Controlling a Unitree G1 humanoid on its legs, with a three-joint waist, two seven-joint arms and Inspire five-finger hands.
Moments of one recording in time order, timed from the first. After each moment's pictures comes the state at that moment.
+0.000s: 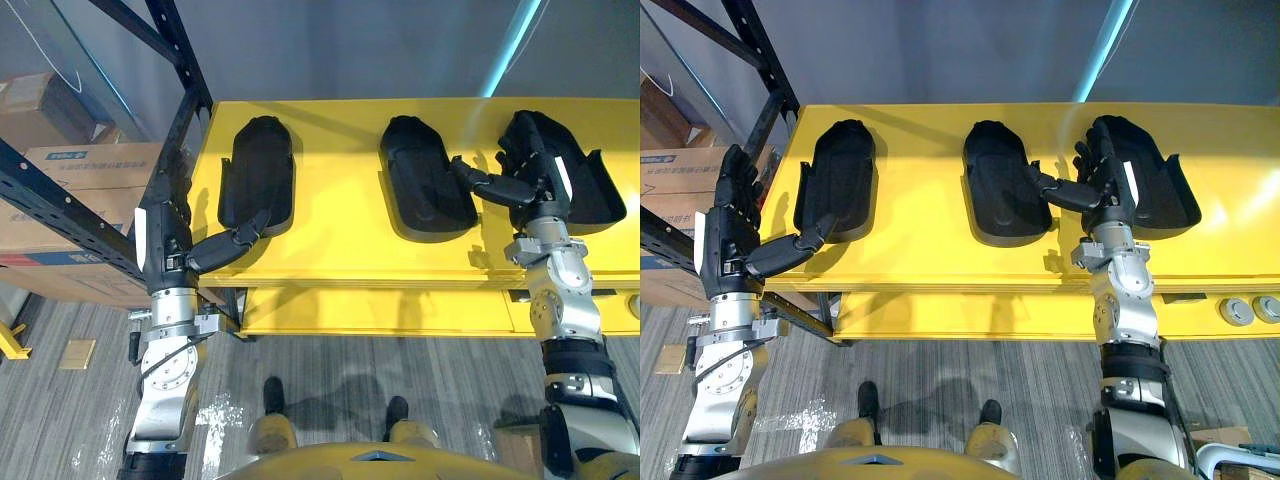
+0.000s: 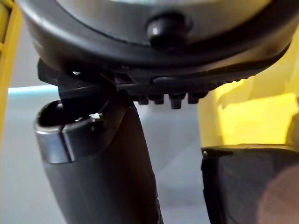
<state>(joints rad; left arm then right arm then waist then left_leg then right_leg) 0.18 0.21 0.05 -0.26 -0.09 -0.31 0.24 -0.38 -0.48 -0.21 0.37 0.46 -0.14 0.15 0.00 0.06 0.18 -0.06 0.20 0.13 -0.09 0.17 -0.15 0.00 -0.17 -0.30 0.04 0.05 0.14</state>
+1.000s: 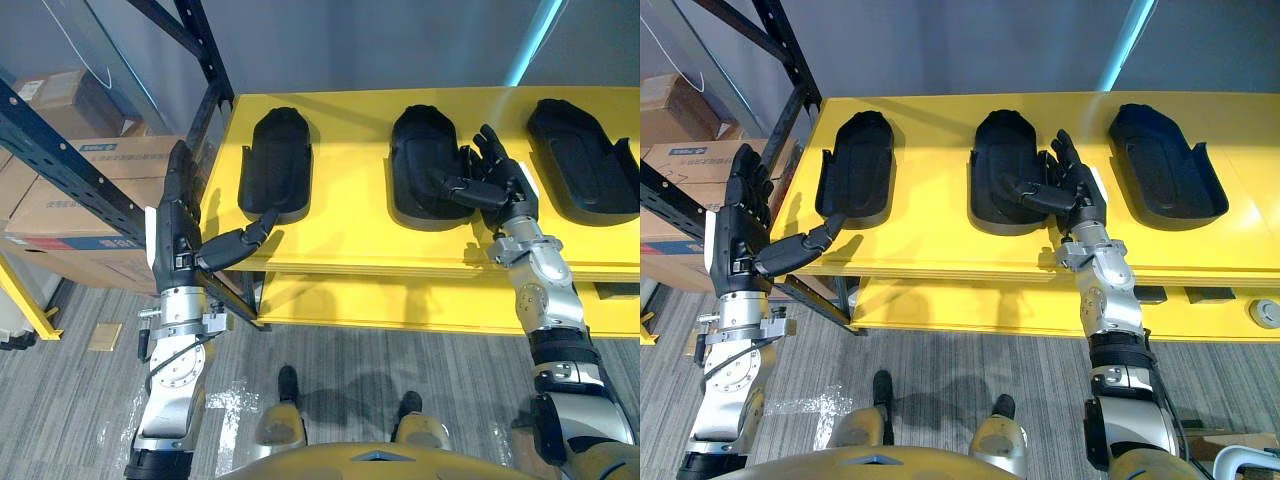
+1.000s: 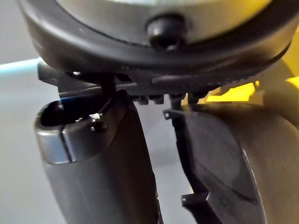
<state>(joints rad) 0.18 0.20 0.01 -0.27 -0.09 -0.30 0.24 -0.41 -0.45 -0.14 0.44 0.50 -0.09 0.23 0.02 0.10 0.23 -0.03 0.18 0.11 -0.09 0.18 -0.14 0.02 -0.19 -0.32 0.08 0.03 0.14</state>
